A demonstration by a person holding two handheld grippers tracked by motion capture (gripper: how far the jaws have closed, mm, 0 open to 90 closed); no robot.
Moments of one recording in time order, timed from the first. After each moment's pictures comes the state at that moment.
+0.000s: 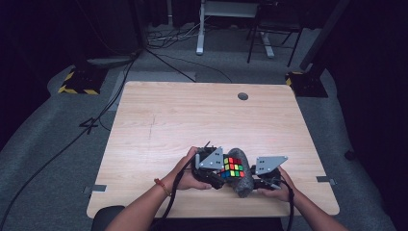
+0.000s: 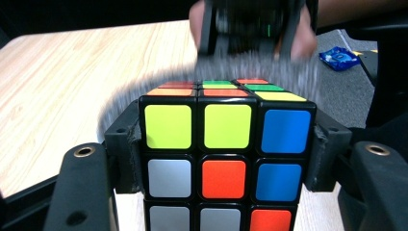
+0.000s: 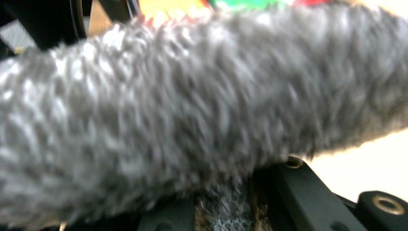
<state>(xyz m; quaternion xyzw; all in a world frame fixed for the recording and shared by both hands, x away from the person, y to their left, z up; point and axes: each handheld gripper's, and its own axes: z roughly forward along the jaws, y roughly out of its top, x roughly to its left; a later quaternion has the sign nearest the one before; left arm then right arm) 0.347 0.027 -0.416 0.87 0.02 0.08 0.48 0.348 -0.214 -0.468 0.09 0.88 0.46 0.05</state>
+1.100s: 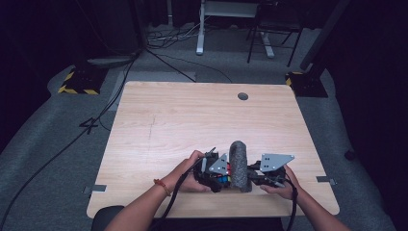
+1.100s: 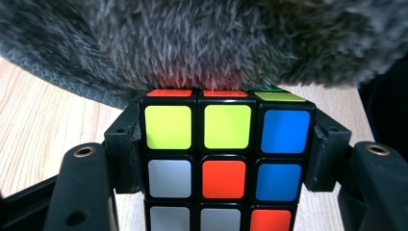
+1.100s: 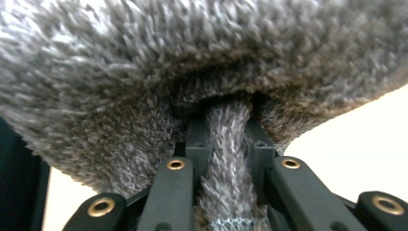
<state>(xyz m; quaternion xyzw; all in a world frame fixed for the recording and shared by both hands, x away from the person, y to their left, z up) 0.354 0.018 -0.446 0.92 0.01 0.07 0.38 0.348 -0.223 -0.449 0.10 0.88 0.46 0.10</state>
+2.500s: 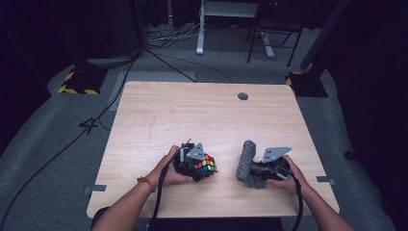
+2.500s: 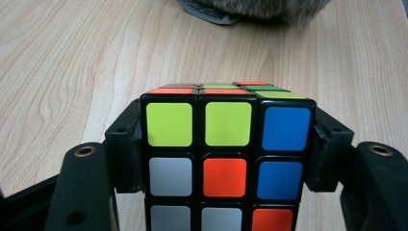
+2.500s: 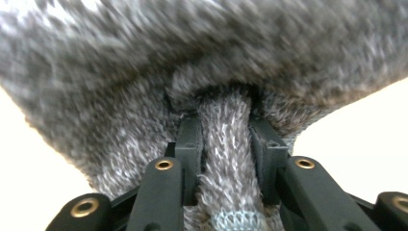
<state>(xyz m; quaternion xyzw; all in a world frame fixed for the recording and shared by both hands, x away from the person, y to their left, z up) 0.386 0.078 -0.470 0.91 0.12 0.05 0.39 0.383 -0.254 -0.483 0.19 0.91 0.36 0.08</state>
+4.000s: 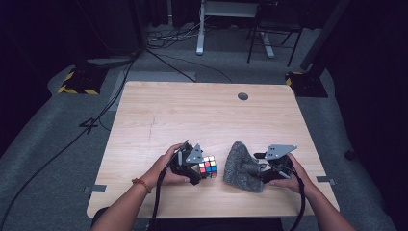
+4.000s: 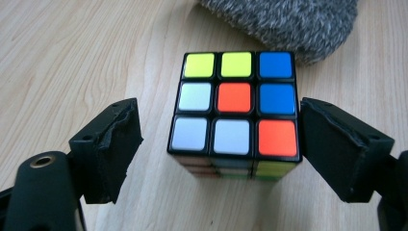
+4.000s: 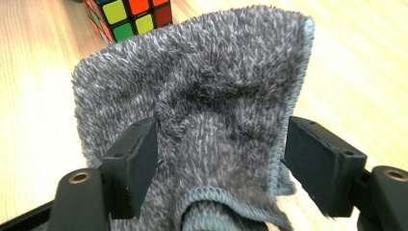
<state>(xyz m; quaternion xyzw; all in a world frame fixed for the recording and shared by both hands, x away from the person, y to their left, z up) 0.373 0.085 -0.460 0.92 0.12 0.12 0.35 0.377 -0.253 -0.458 0.19 0.90 0.38 0.11</state>
